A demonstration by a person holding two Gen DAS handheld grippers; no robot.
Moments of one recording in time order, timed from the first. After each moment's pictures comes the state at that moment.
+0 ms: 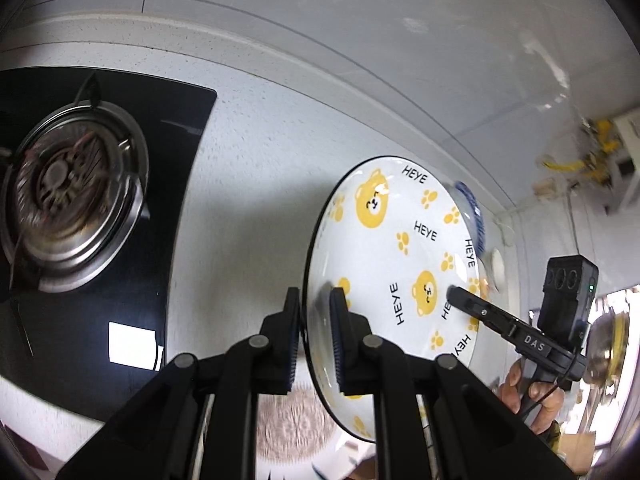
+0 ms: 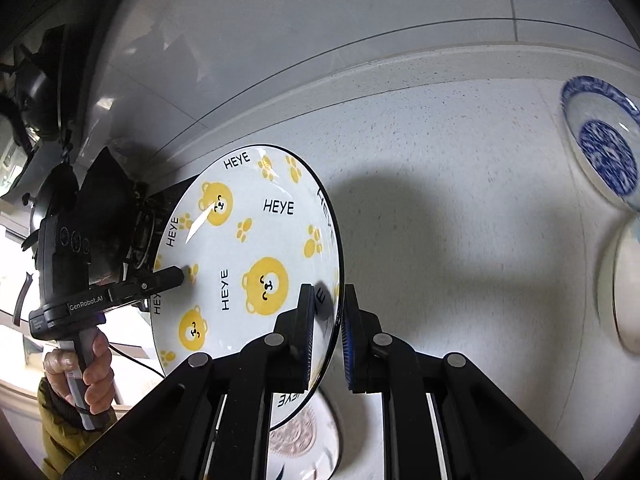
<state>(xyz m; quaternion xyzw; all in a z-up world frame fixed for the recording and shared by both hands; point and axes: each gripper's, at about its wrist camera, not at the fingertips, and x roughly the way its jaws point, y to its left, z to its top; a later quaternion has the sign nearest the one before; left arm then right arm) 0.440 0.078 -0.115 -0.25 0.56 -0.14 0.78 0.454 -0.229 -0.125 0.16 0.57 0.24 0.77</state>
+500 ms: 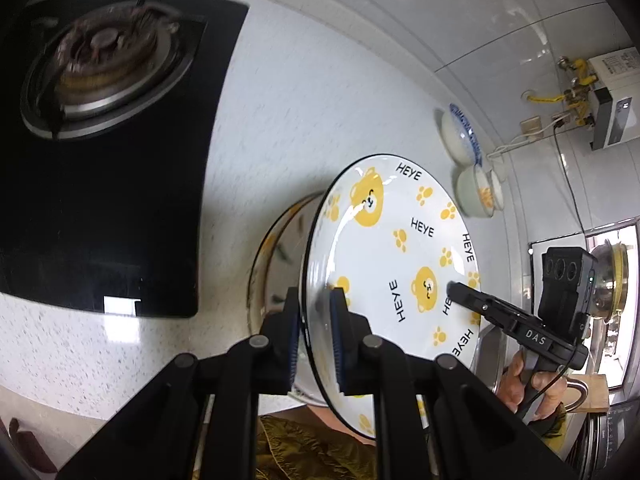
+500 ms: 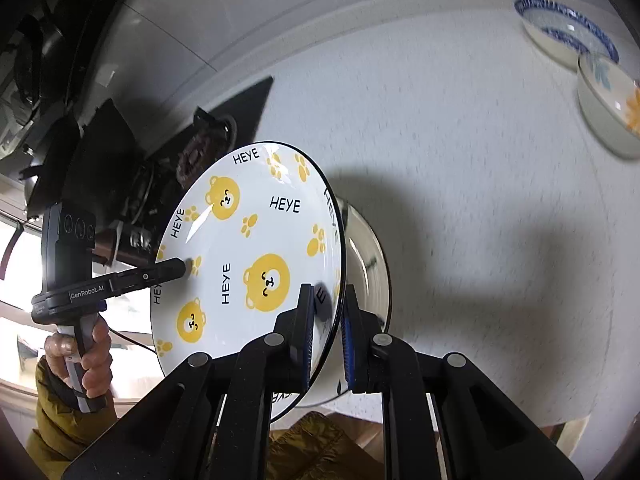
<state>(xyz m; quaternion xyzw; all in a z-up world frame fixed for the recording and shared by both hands) 0.308 0.104 -0.180 -0.24 0.60 -0.18 0.74 0.340 -0.202 -0.174 0.16 0.60 0.21 0.76</state>
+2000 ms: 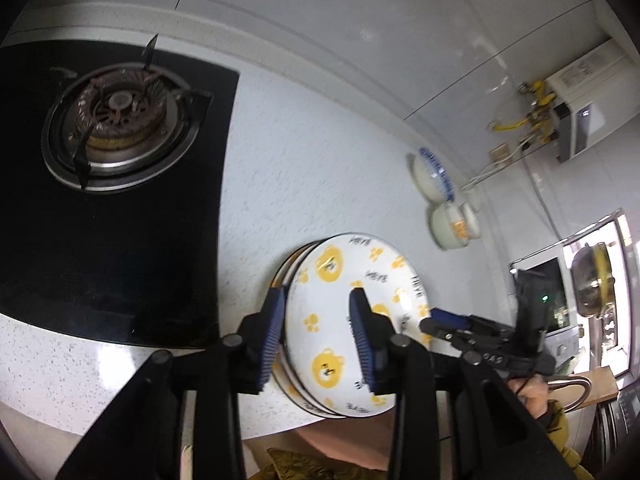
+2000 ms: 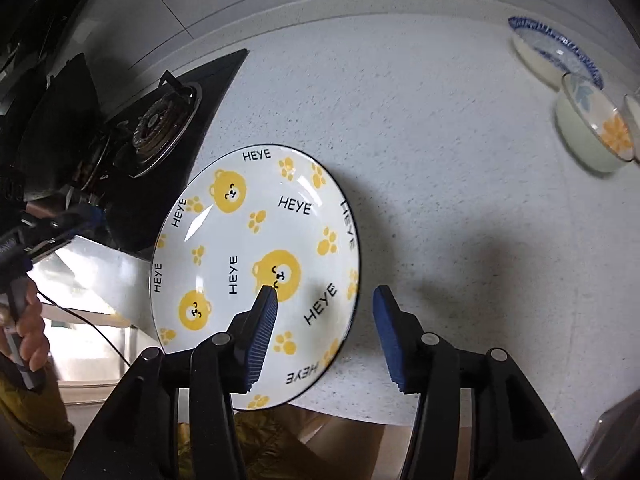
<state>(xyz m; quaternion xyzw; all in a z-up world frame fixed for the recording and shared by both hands) 0.290 0.147 -0.136 -0.25 0.49 -0.21 0.81 0.309 -0.184 -0.165 0.05 0.59 0.16 0.79</state>
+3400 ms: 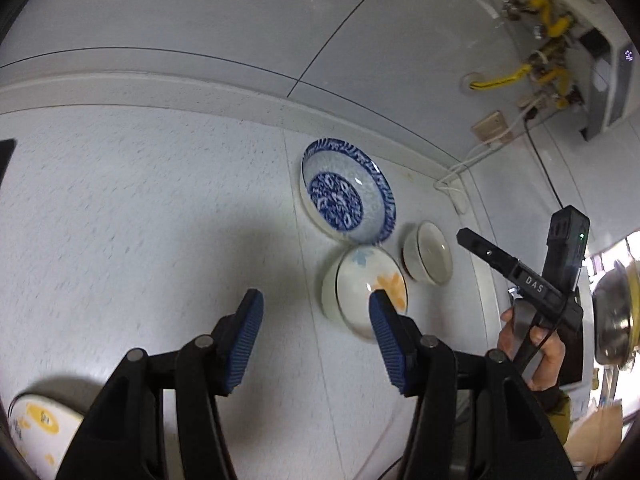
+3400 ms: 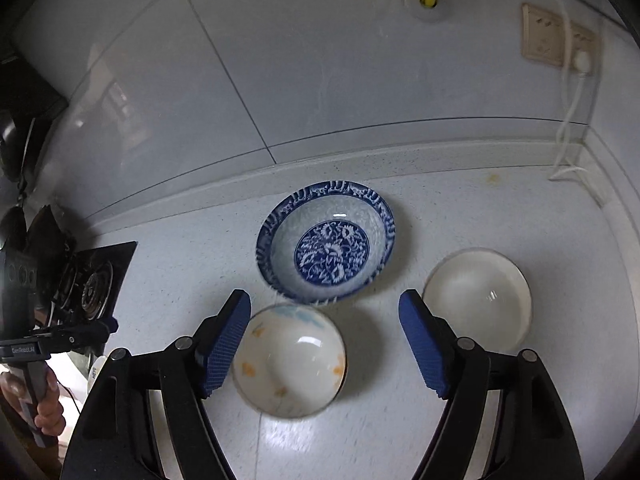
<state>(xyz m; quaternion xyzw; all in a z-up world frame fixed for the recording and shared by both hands) 0.502 -0.211 -0.107 -0.19 0.53 -0.21 0.80 0.523 -0.497 -0.095 0.10 0.48 0.13 0.86</state>
